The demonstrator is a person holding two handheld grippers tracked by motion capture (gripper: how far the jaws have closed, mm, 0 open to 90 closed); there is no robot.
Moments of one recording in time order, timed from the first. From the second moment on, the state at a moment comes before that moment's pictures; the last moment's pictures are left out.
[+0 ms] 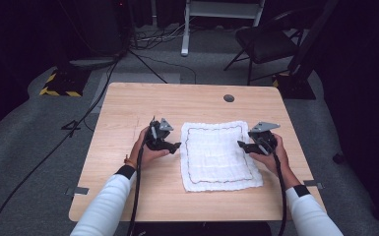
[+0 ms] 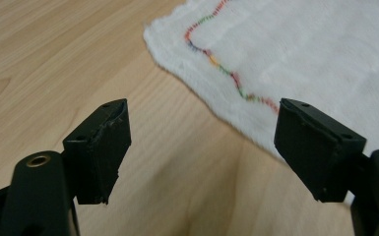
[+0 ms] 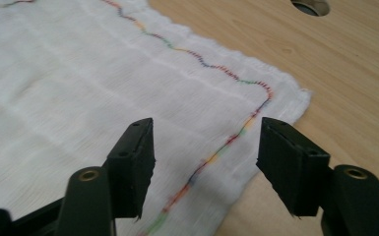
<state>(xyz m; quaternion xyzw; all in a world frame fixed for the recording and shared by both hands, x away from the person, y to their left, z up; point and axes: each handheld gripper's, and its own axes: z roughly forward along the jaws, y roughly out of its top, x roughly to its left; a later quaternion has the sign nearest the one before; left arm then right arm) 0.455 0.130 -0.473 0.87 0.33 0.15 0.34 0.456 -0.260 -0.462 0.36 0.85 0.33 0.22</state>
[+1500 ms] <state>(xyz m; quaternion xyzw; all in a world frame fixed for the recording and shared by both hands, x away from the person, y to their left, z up) 0.364 0.175 -0.503 0.88 0.29 0.11 0.36 0.350 -0.217 -0.473 0.23 0.89 0.35 0.17</state>
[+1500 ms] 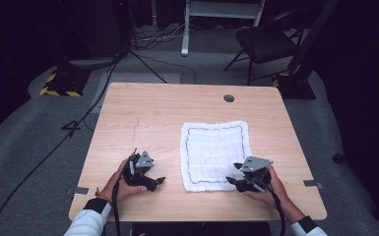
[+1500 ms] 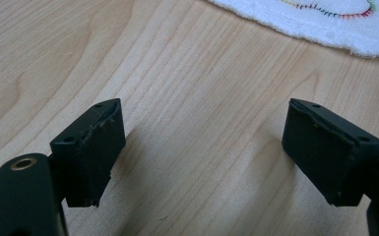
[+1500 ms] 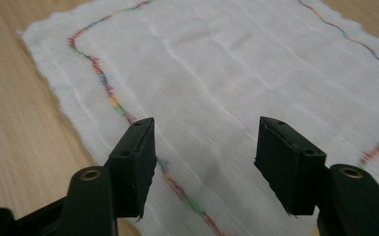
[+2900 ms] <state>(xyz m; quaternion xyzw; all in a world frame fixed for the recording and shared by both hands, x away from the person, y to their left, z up) 0.462 0.132 -0.485 0.82 0.40 0.14 0.38 0.318 -0.095 -0.485 0.11 0.93 0.35 0.08</state>
